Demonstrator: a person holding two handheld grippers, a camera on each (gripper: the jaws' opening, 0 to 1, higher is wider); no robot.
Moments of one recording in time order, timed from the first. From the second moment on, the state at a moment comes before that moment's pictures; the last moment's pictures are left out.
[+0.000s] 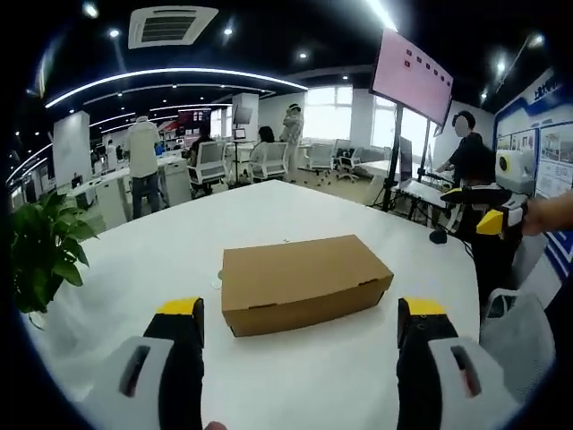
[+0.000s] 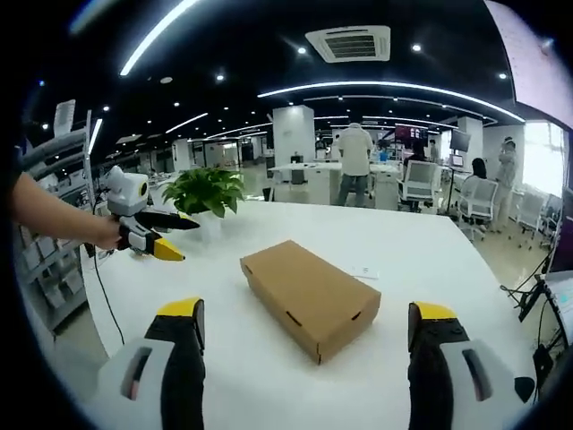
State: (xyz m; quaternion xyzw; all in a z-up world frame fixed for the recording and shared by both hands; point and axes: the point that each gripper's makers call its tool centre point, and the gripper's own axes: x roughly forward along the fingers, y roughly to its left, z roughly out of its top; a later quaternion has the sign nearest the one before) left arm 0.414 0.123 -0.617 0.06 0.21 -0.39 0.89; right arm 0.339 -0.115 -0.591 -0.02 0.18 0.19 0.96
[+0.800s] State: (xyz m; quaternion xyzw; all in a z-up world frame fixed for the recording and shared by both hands) left arm 0.443 0.129 -0.656 0.09 0.25 -0.39 0.88; right arm 0.358 -0.101 -0.624 -0.04 0.20 0.19 0.96
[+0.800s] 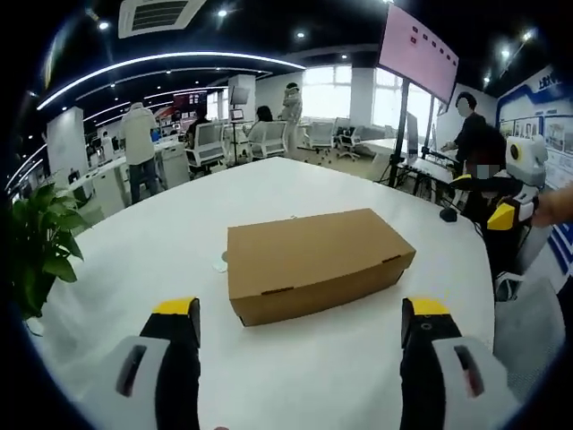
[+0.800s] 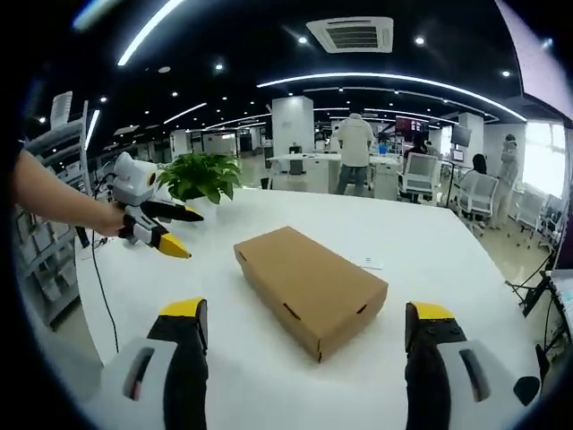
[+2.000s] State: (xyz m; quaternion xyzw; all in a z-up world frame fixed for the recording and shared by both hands) left arm 0.498 0.120 -0.704 0.08 0.29 -0.38 0.87; right arm 0.419 -0.116 -0.680 -0.05 0.25 0.14 0.96
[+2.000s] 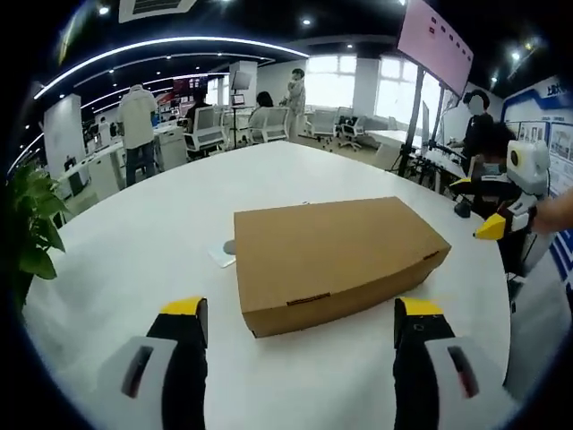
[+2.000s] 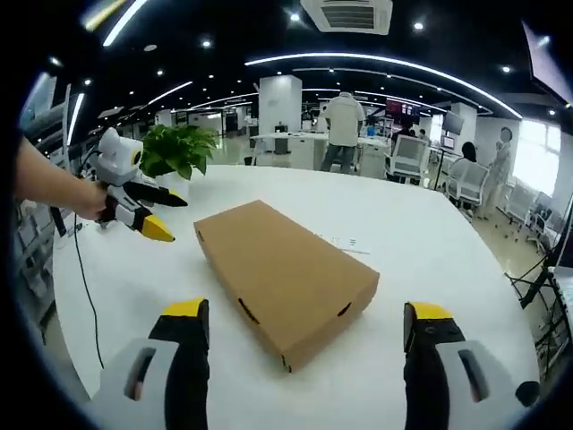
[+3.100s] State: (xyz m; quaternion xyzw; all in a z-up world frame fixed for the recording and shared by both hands) left arm 0.524 0.114 -0.744 0.11 0.32 -0.37 0.86; right arm 0.432 -0.091 -0.755 -0.06 0.33 0.13 0.93
